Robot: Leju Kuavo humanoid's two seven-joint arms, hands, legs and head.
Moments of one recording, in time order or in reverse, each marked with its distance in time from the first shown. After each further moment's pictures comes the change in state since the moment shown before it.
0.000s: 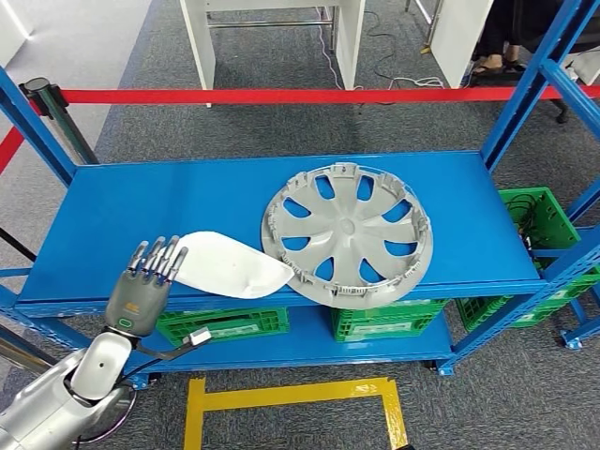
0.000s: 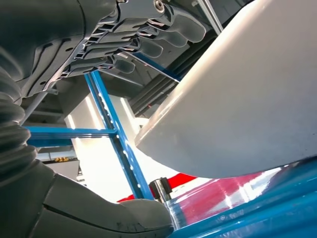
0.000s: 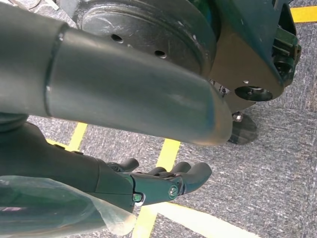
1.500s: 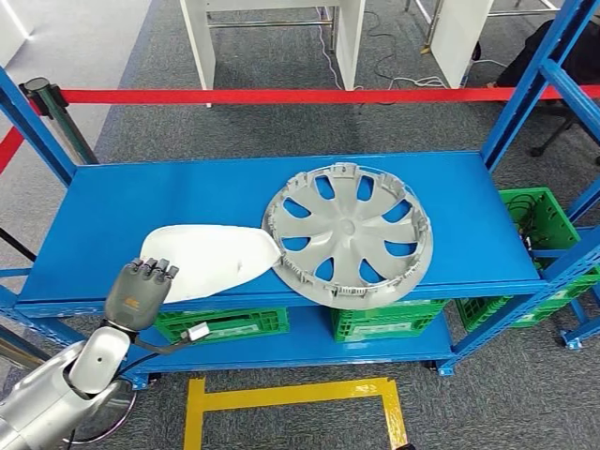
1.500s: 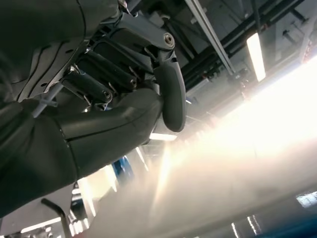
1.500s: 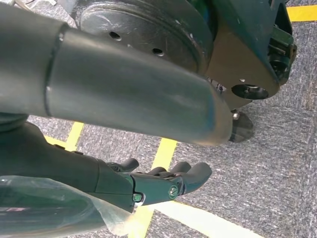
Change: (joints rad) left arm -0.052 0.013 -0.051 0.035 0.000 0.049 0.016; right arm -0.002 -0.004 0.000 0.000 0.010 -0.004 -0.014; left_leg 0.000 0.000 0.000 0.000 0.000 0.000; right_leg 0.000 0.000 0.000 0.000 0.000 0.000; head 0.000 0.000
